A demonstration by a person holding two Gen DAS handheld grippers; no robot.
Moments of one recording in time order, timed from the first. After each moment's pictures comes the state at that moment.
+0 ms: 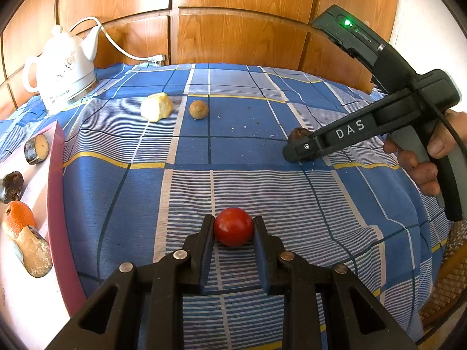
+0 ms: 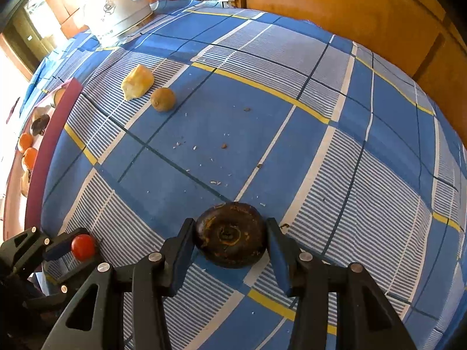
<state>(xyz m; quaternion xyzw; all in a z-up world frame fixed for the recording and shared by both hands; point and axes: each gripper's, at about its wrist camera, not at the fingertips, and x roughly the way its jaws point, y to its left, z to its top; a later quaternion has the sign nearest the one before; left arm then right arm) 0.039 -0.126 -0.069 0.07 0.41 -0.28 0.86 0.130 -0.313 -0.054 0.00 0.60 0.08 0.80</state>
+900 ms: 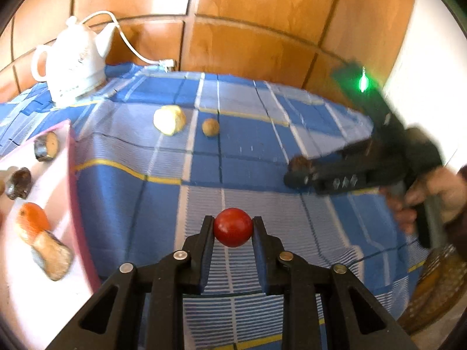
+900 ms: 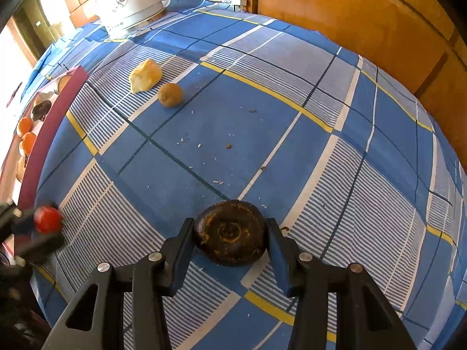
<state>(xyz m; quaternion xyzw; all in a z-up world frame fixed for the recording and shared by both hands) 0.052 -0.099 -0.036 0.01 0.41 -0.28 0.87 0.126 -0.328 -0.054 -0.05 0.58 0.09 0.81</state>
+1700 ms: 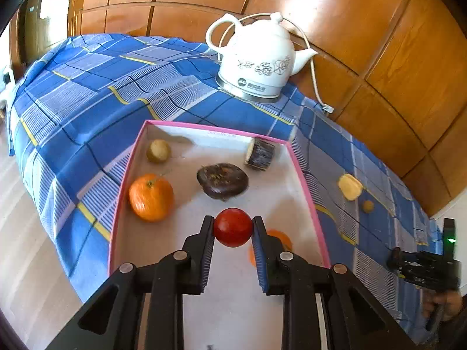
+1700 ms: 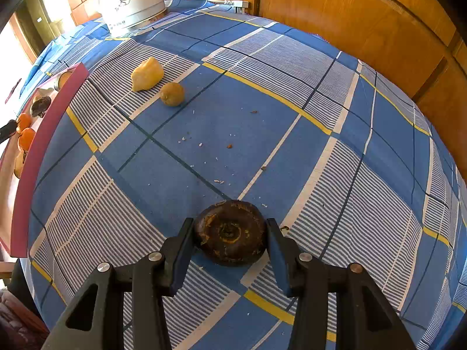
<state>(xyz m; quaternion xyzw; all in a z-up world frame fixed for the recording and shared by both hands) 0.116 0.103 -0.029 -0.14 0.44 -0.06 0.88 0.116 -0.309 -0.050 -0.05 0.58 0.09 0.81</state>
